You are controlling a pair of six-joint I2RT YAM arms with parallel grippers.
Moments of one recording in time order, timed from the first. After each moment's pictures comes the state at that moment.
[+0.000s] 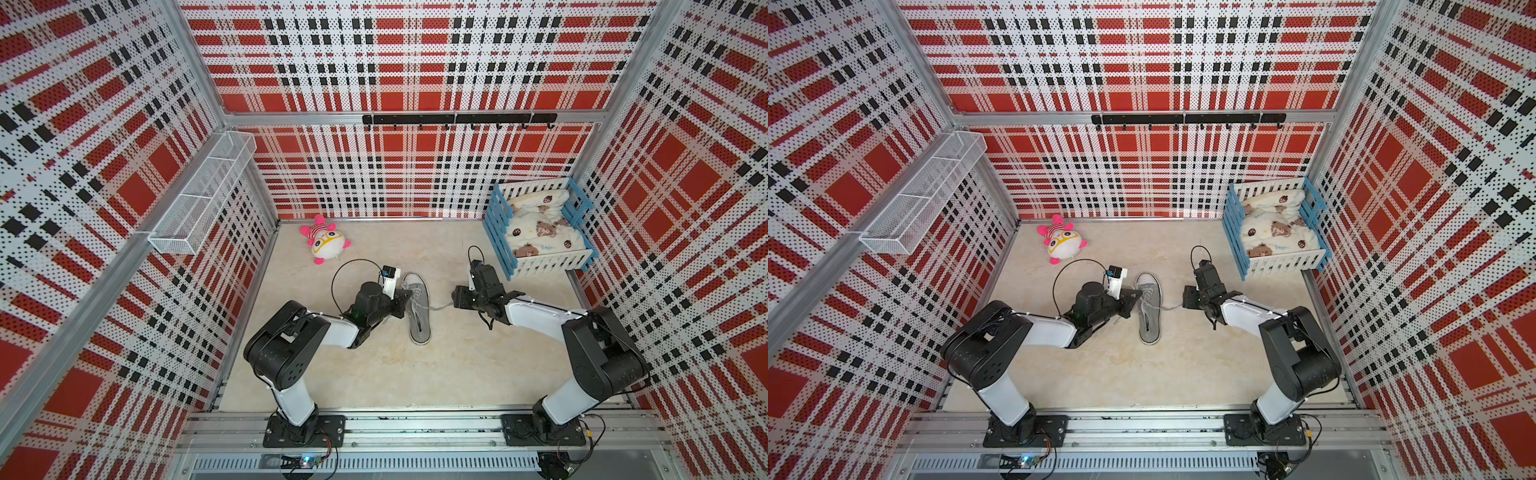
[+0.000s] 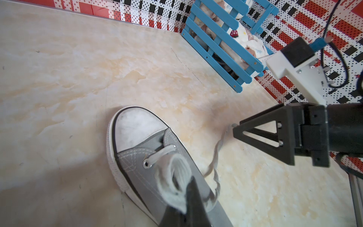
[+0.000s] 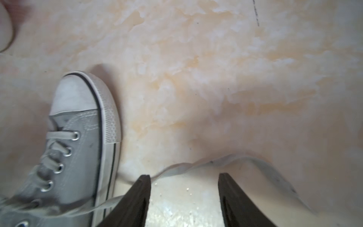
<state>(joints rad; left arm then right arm) -0.56 1.74 0.62 0.78 0.25 -0.36 0.43 1.63 0.83 -0.06 0.04 0.46</state>
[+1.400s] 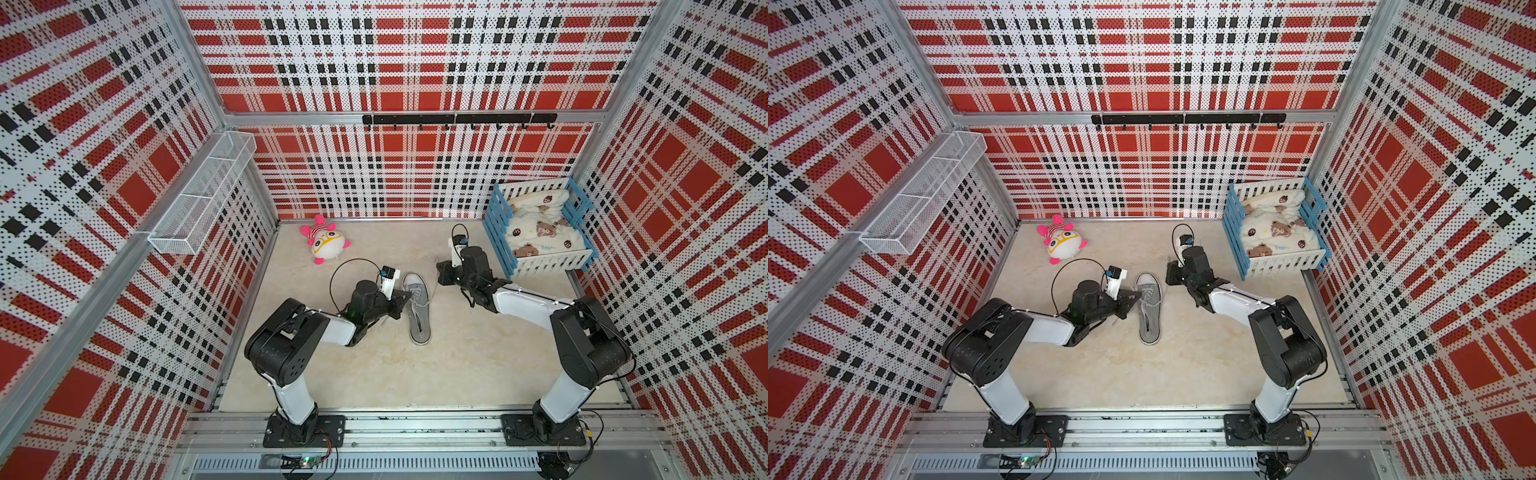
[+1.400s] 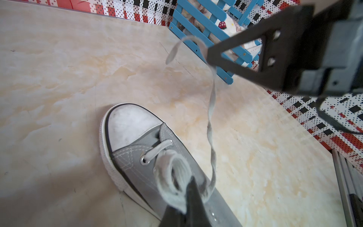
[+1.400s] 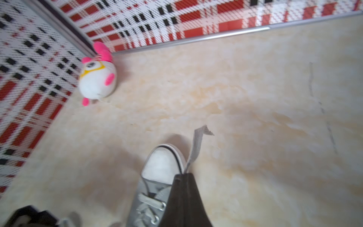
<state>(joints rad) -0.51 1.76 0.61 0.79 0.39 -0.30 0.48 1.71 1.03 0.22 -0.13 0.38</state>
